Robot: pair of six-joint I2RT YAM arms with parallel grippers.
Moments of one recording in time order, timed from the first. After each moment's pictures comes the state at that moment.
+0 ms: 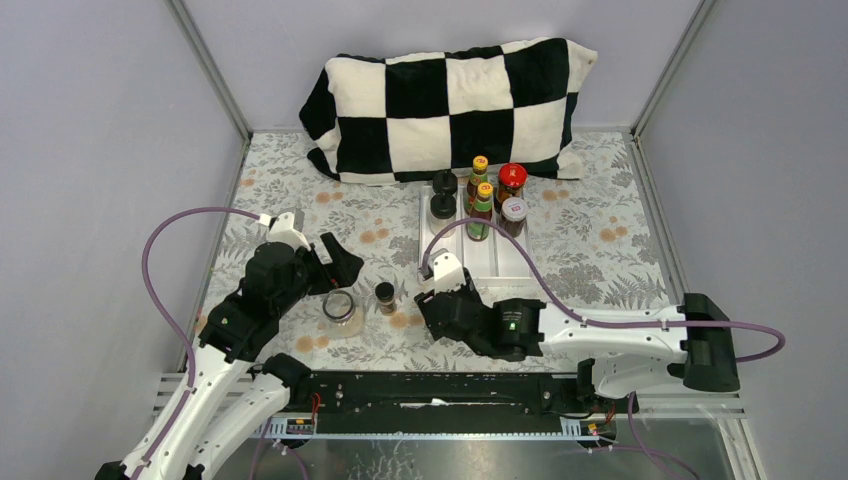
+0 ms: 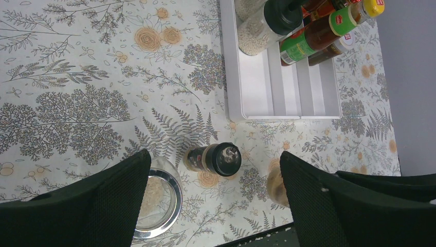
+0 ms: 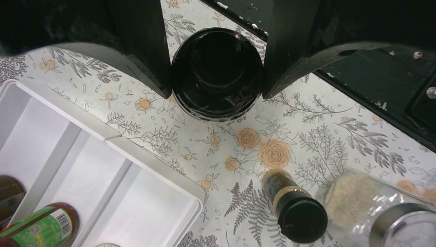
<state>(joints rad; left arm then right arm) -0.46 0.59 0.75 -0.65 -0.06 -0.60 1.38 1.32 0.95 -0.48 0.64 0.54</state>
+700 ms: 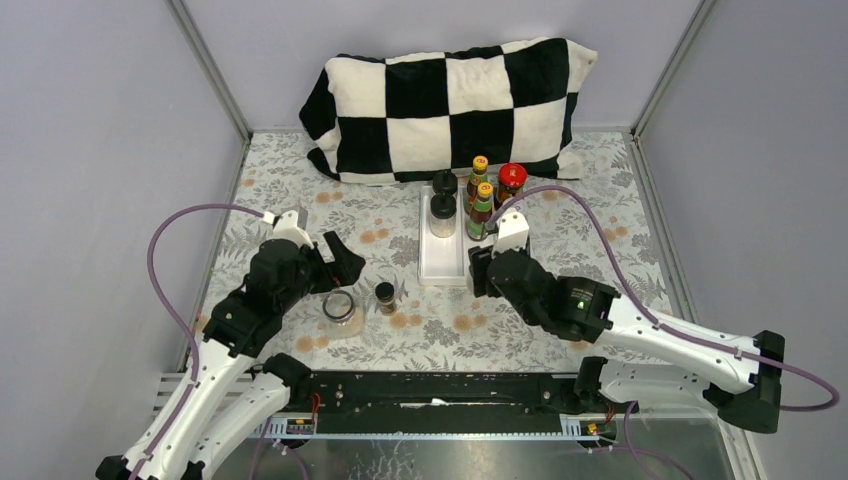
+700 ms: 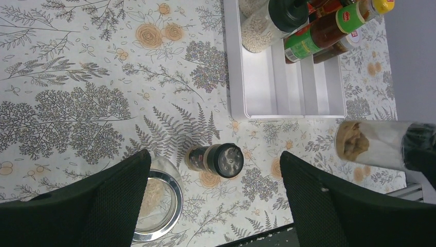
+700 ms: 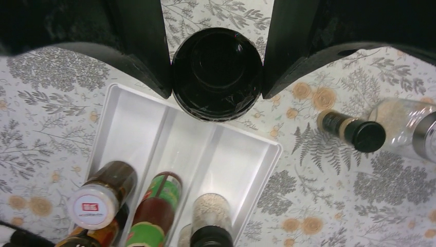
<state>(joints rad) -0.46 0.61 0.75 -0.64 -0.06 -0.60 1.16 1.00 0.93 -0.55 0.67 0.45</state>
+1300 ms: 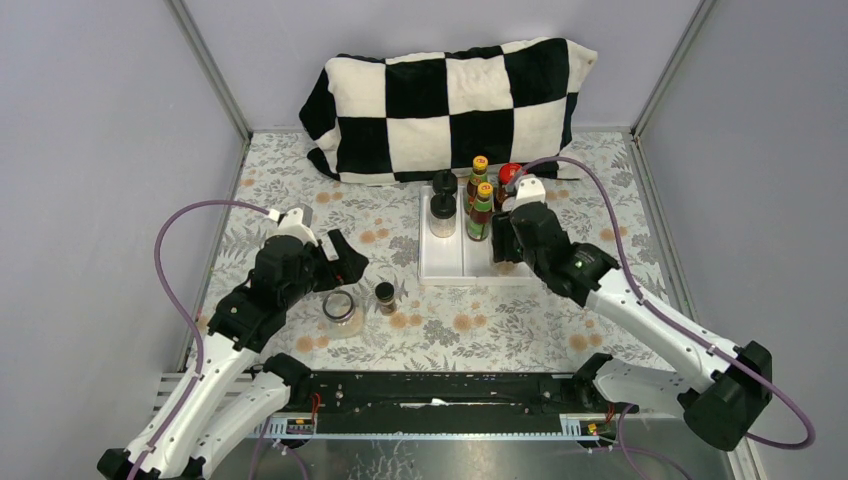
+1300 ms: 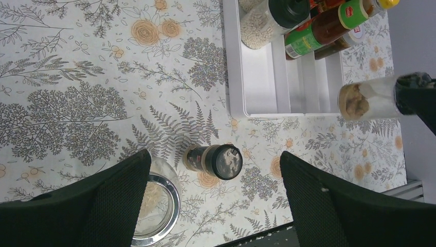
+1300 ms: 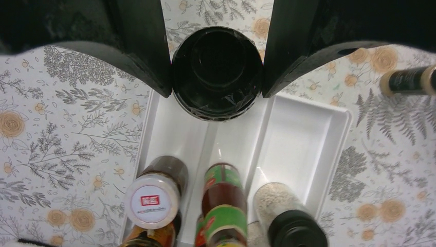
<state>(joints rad) -0.46 0.65 0.75 -0.63 -0.05 -0.60 0.75 1.08 0.93 -0.50 0.41 0.28</state>
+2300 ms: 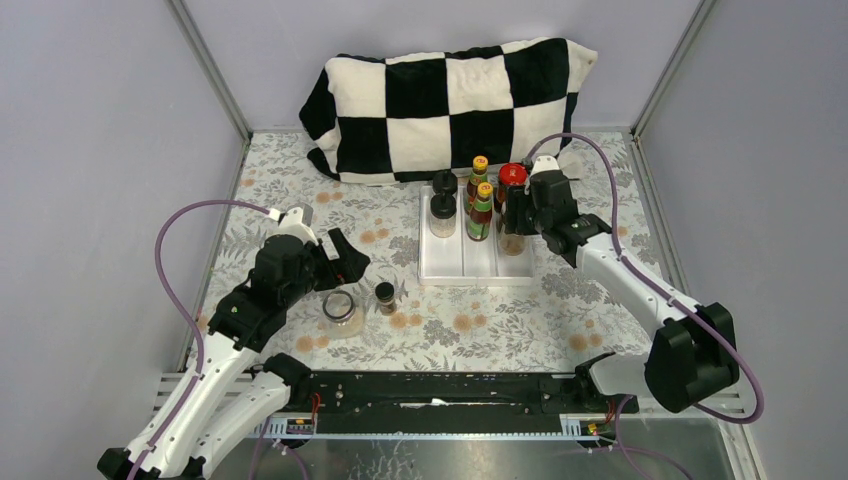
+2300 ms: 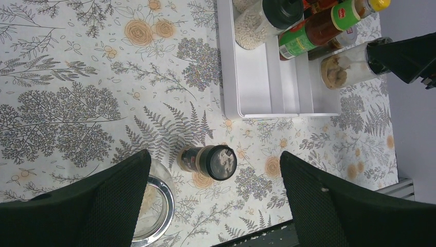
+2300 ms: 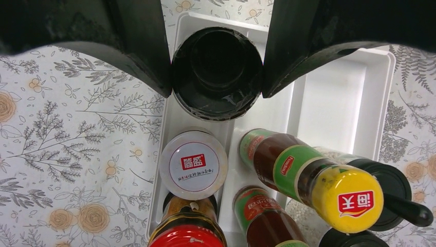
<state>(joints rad) -0.46 0.65 0.75 -0.61 -0.03 -0.61 0.40 1.32 0.97 -0.33 0.14 0.22</state>
